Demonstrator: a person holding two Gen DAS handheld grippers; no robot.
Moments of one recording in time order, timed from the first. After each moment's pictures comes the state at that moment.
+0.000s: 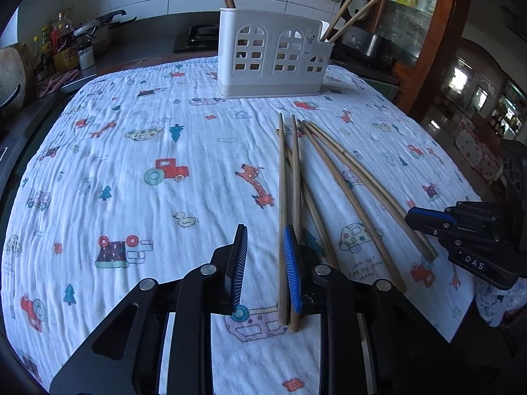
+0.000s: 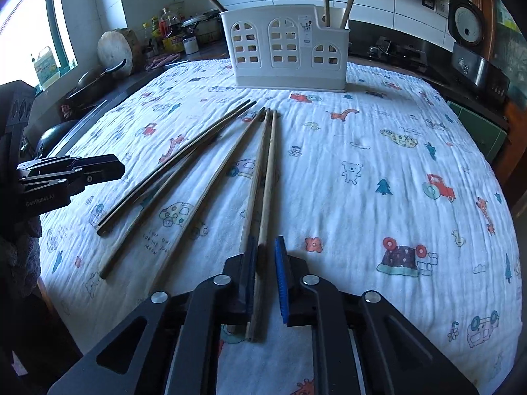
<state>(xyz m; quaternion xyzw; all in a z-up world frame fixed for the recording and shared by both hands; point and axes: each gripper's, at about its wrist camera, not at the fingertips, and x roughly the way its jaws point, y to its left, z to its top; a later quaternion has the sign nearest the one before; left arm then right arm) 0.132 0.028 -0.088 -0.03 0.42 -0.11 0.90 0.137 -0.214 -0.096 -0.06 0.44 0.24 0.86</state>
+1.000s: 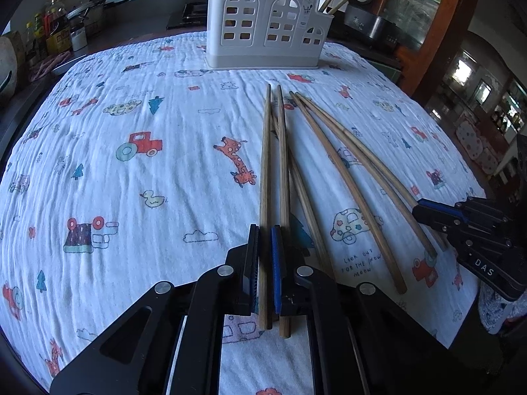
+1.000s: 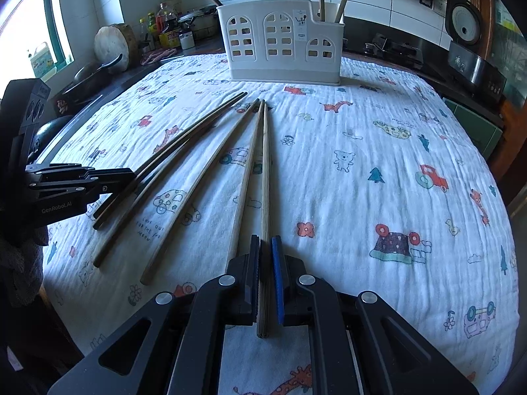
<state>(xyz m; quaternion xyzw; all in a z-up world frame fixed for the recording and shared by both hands) 0.144 0.011 -0.107 -0.04 0.46 -0.11 0.88 0.129 -0.221 -0.098 -0.06 0.44 0.23 0.86</state>
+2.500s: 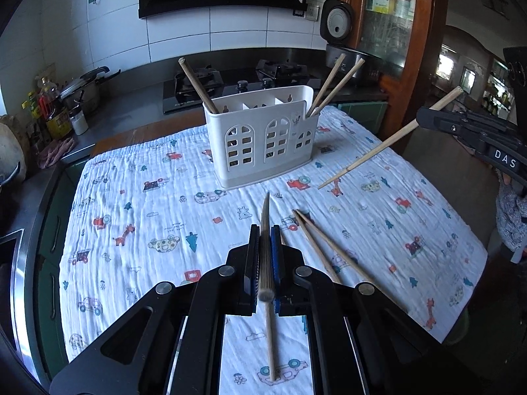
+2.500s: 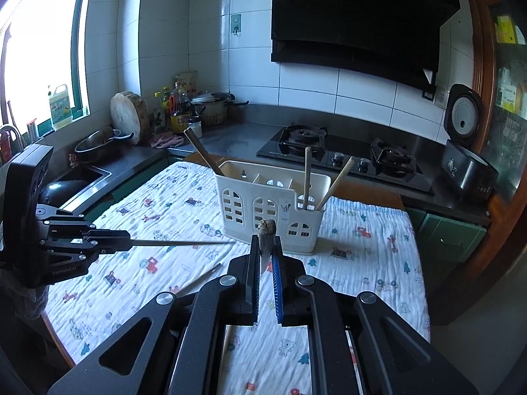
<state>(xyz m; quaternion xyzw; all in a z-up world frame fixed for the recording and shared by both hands) 0.184 0.024 0.021 0.03 0.38 -0.13 0.92 0.202 -0.216 0.076 -0.08 0.29 0.25 0.92</state>
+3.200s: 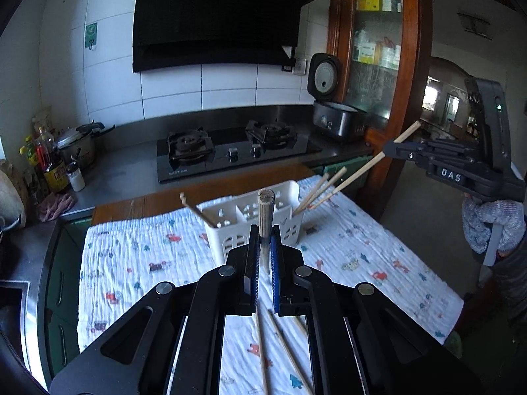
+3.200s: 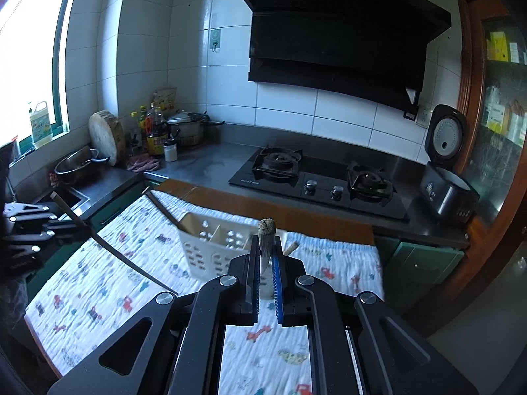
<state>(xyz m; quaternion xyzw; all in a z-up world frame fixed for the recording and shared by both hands) 0.216 0.018 0.139 0.01 0.27 -0.15 0.95 0.264 -0.232 0.157 -0.09 0.26 0.21 0.94</state>
